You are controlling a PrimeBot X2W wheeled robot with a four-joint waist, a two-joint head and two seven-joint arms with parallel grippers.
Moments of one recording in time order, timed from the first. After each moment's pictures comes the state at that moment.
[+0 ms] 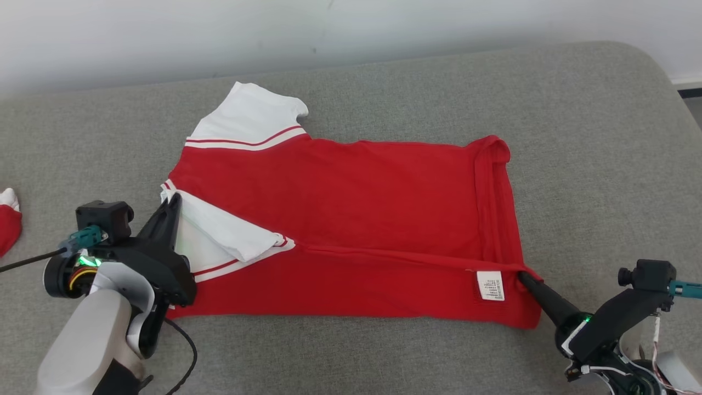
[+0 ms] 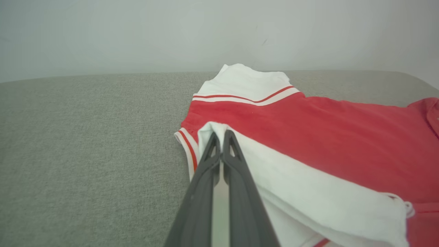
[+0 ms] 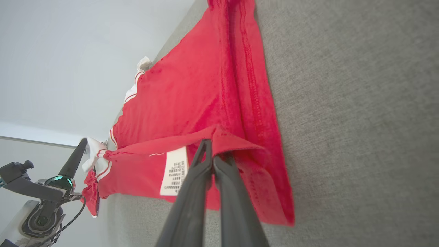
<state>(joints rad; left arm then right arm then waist) -0.63 0.32 -0.33 0.67 -0.57 -0.12 -0.08 -0.16 -0.48 0.23 0.18 1.29 0.13 0.30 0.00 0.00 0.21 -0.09</state>
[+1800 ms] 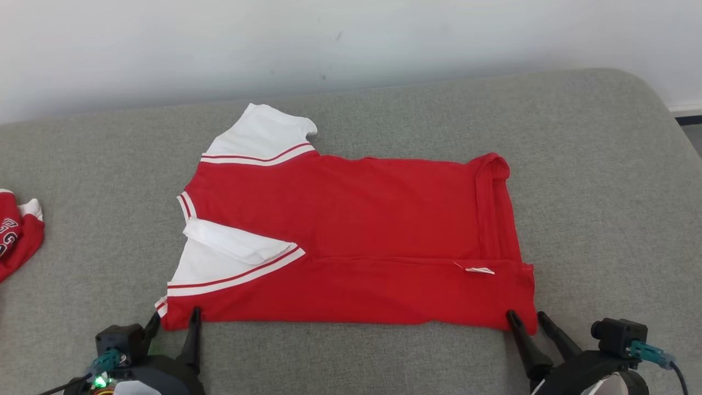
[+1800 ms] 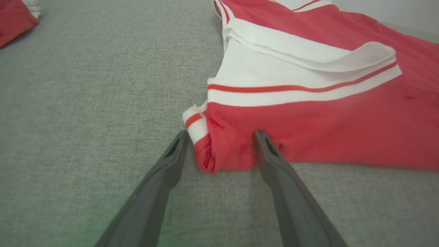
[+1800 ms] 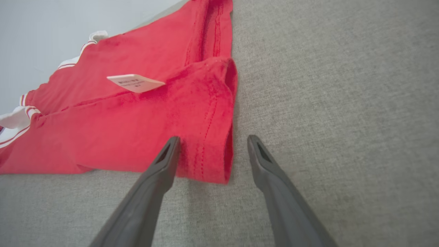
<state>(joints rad) -0.36 0.31 -0.42 0.77 -0.64 -0.04 -0.25 -0.15 -0.38 0.32 0.47 0.79 0.13 -0.13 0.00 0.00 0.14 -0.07</state>
